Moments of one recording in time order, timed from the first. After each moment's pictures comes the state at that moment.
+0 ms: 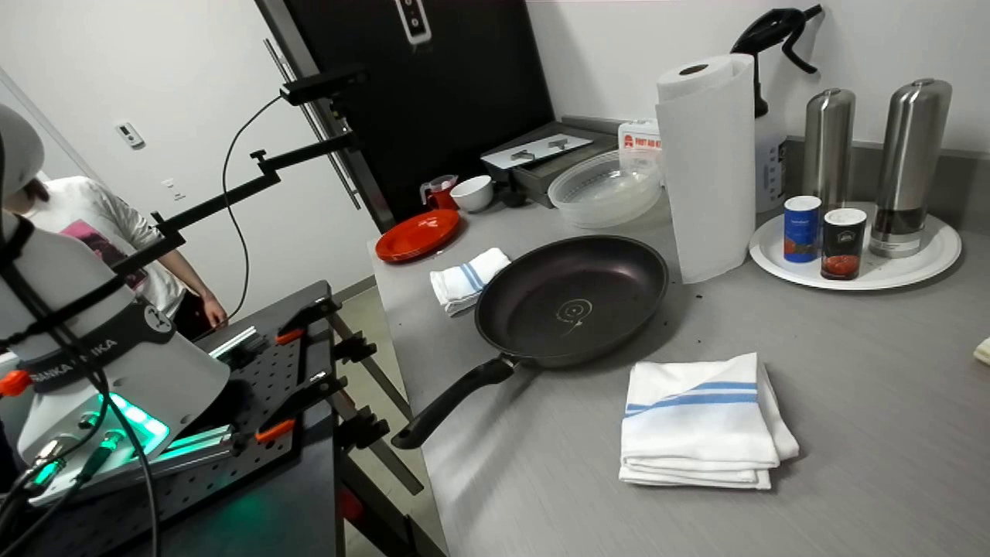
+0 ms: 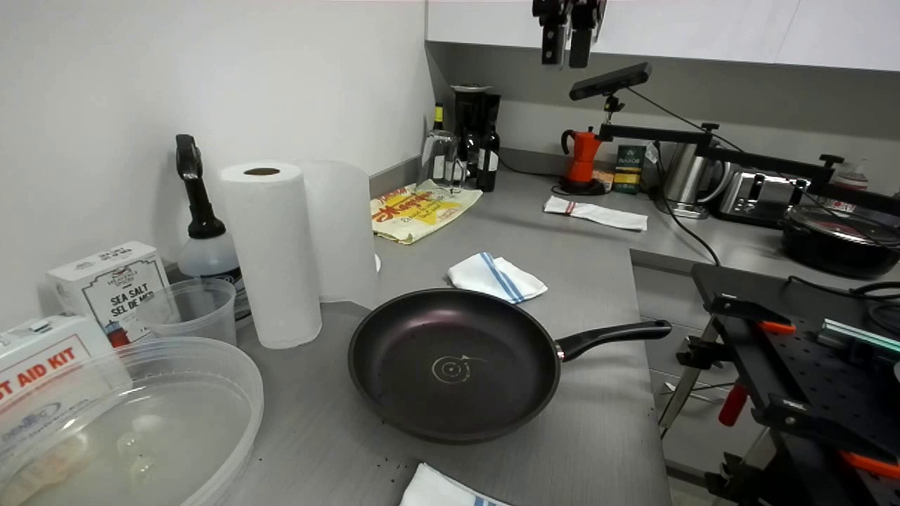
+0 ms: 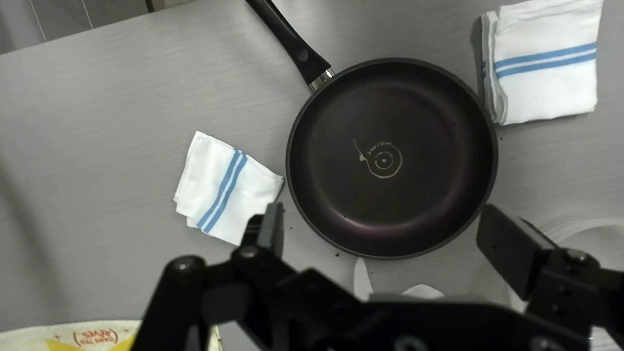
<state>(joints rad) -0.09 -0.17 -0.02 -2.28 -0.10 2.04 0.20</state>
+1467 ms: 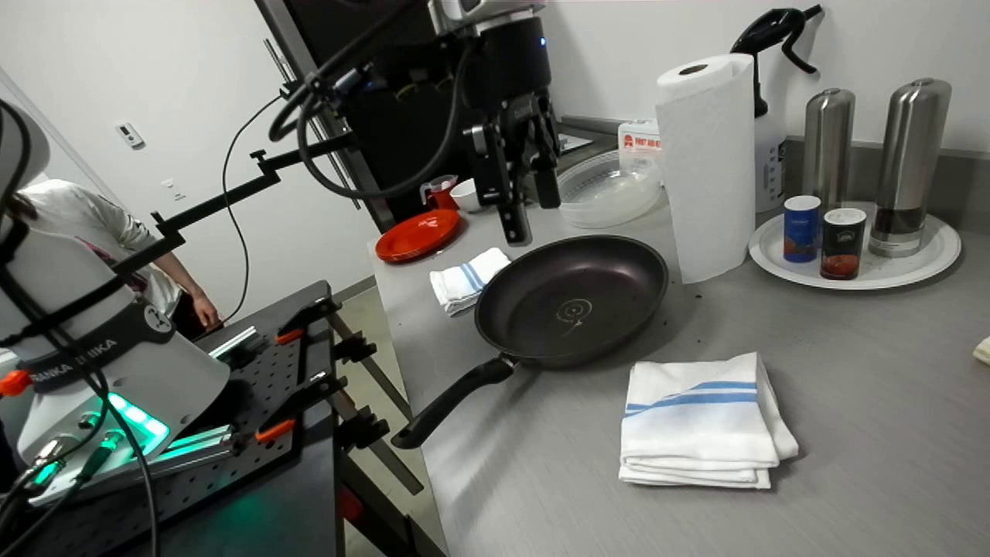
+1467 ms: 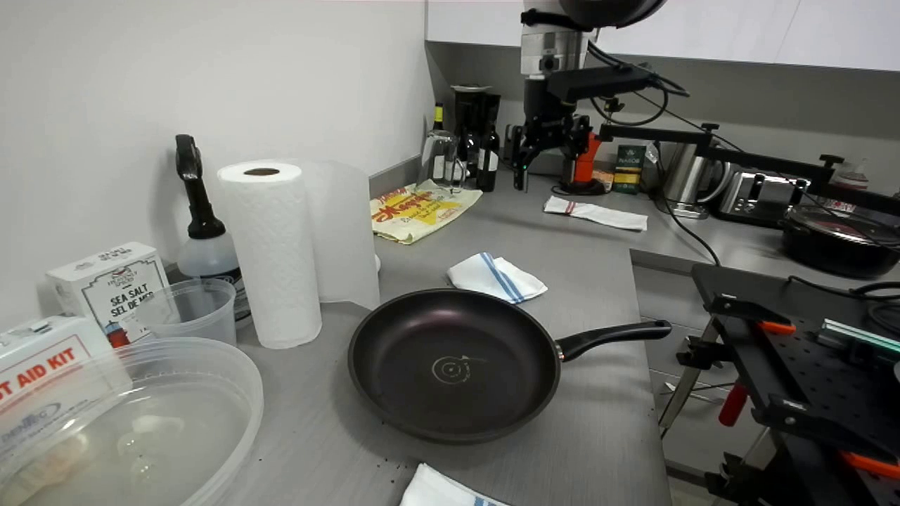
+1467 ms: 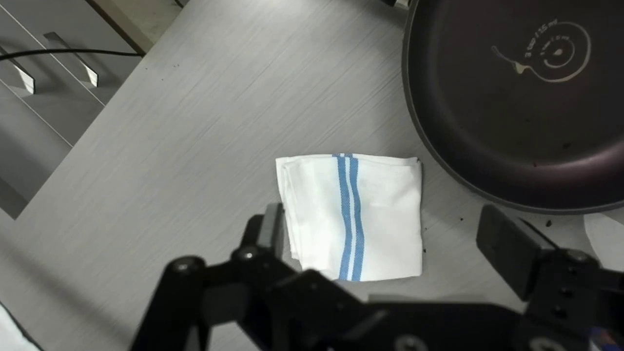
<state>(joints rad) -0.17 0.22 -0.20 -2.28 -0.13 2.45 0.51</state>
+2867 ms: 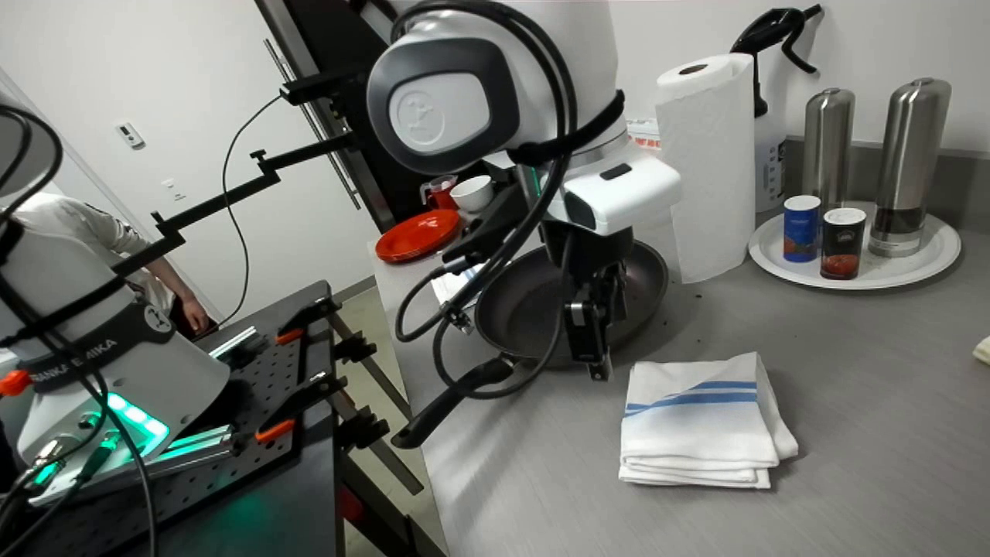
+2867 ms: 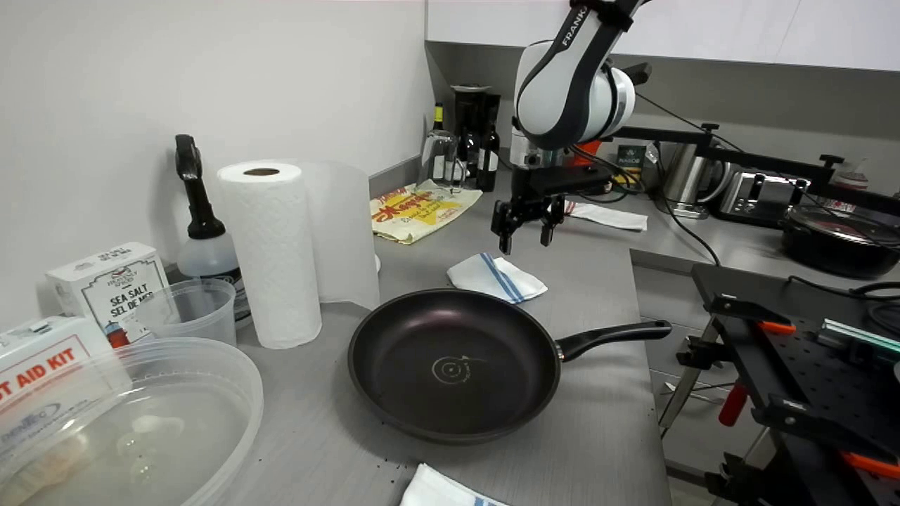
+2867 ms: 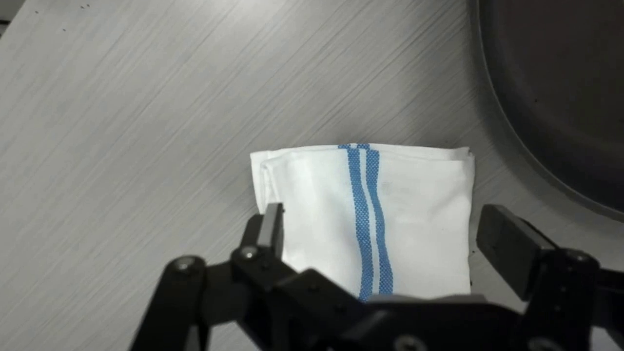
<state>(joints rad) -0.25 0.61 -0.20 -2.14 0.12 2.72 0.25</state>
